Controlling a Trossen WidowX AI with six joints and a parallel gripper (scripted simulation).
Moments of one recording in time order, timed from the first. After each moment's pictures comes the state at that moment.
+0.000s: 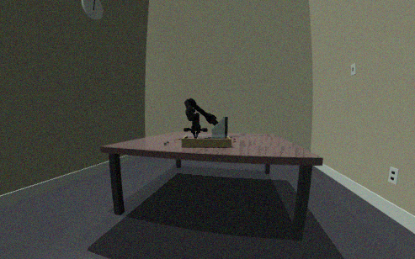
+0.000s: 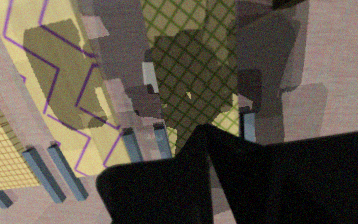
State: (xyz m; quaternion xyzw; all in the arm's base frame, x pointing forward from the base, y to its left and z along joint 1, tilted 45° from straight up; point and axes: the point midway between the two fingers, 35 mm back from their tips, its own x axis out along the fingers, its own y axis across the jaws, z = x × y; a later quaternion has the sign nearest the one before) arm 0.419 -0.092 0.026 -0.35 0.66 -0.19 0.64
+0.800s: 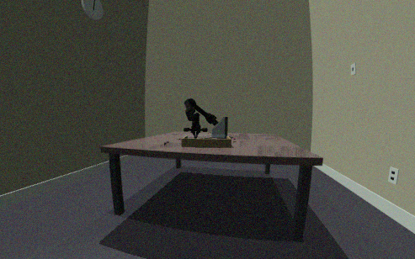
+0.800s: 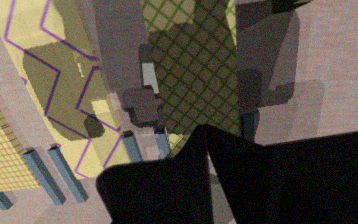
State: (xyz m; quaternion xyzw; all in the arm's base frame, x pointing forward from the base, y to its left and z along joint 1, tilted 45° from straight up) arm 0.421 -0.092 0.026 -0.36 0.65 -0.19 0.64
